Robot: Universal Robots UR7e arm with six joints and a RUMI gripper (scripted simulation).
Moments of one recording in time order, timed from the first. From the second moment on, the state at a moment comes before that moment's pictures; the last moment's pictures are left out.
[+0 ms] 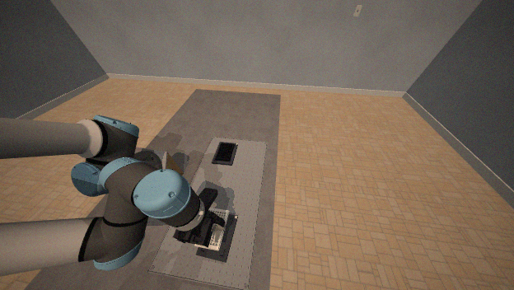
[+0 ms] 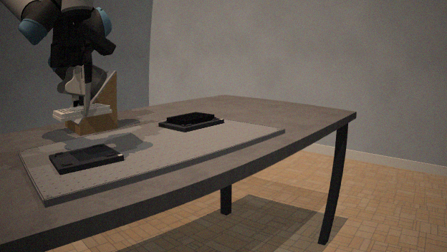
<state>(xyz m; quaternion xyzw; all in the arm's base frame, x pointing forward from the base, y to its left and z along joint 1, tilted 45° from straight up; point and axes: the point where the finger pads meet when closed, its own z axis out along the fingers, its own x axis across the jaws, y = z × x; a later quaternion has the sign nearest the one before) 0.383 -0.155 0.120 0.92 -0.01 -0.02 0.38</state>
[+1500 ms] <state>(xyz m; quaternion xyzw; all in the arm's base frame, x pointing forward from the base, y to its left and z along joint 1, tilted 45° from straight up) 0.355 -0.066 0.033 0.92 0.00 -0.02 0.38</state>
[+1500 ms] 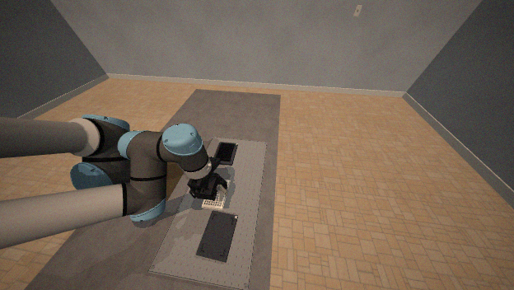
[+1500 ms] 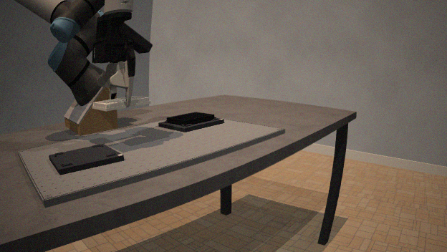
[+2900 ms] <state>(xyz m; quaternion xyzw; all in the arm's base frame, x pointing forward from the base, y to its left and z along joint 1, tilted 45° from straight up) 0.328 0.022 -0.052 0.92 0.00 -0.02 0.38</state>
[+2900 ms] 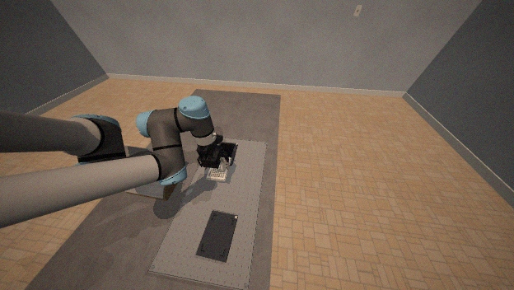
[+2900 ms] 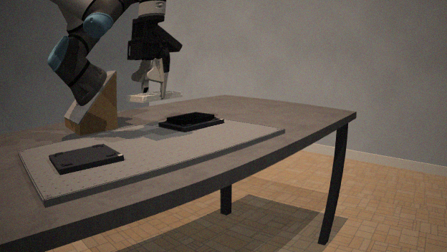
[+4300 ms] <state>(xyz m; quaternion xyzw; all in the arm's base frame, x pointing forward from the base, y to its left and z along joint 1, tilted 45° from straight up) 0.302 0.107 -0.135 0.92 0.00 -0.02 0.38</state>
